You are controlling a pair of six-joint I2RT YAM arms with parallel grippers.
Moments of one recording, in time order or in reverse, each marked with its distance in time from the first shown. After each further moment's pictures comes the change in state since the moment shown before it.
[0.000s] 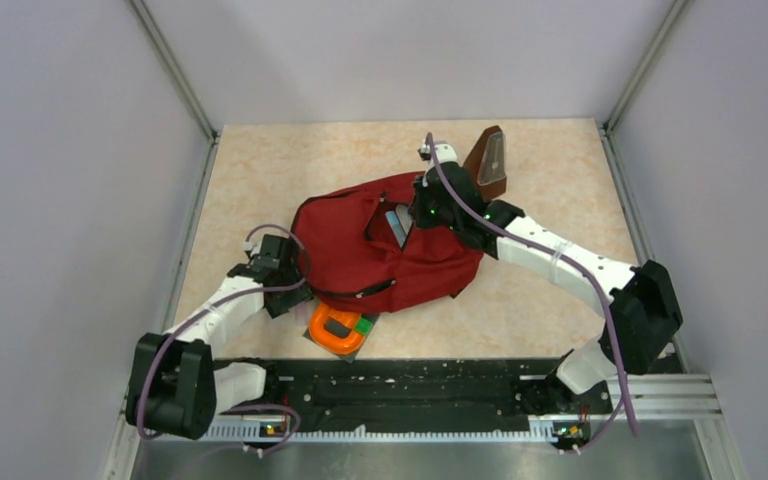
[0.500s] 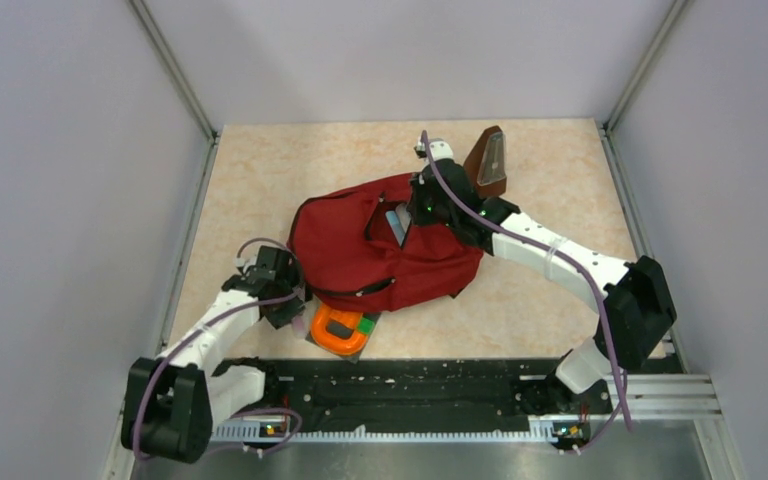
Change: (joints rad) left arm 0.005 -0.026 -0.008 -0.090 0.003 -0.077; right arm 0.000 0.046 0.048 -0.007 0.003 -0.019
